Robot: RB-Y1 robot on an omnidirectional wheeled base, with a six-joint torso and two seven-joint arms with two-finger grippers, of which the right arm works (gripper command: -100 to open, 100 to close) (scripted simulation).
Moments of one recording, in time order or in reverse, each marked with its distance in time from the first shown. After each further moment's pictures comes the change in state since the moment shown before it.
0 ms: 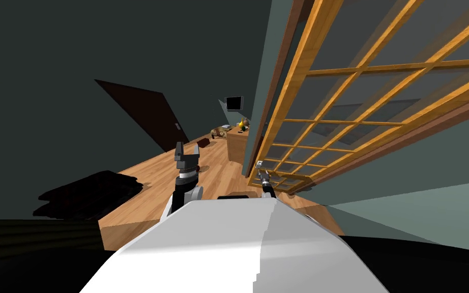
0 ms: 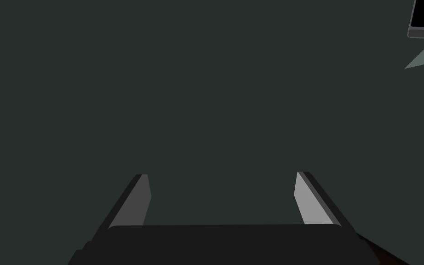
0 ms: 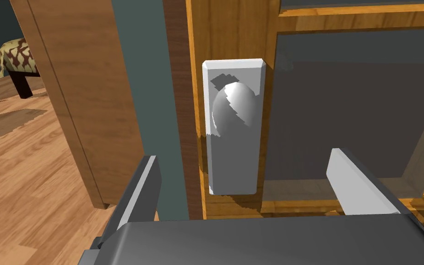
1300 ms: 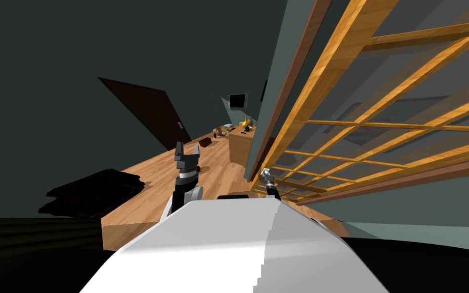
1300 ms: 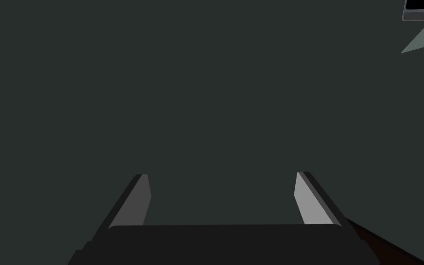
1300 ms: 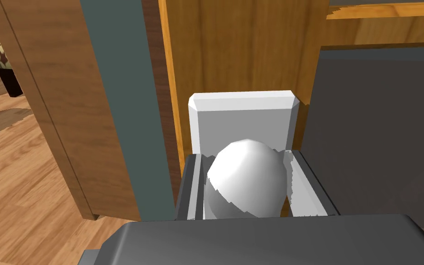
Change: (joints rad) arm 0.031 -0.046 -0.021 0.020 -0.018 -0.031 -0.047
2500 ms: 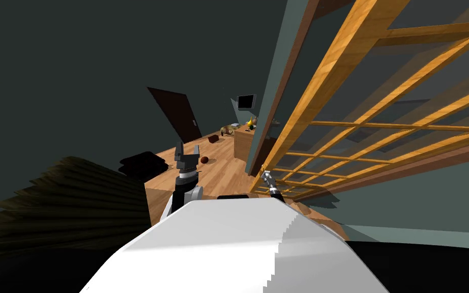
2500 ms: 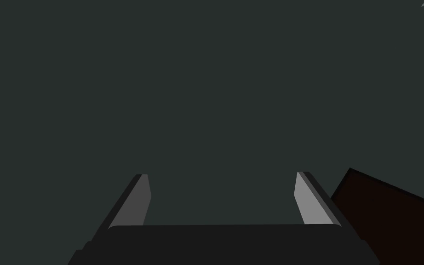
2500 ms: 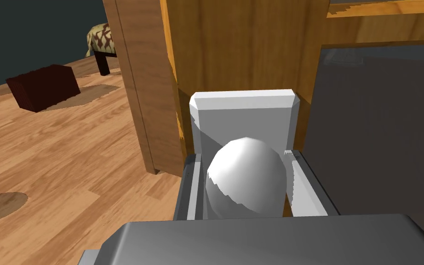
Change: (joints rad) arm 0.069 -0.091 0.115 -0.022 0.040 -0.073 -0.138
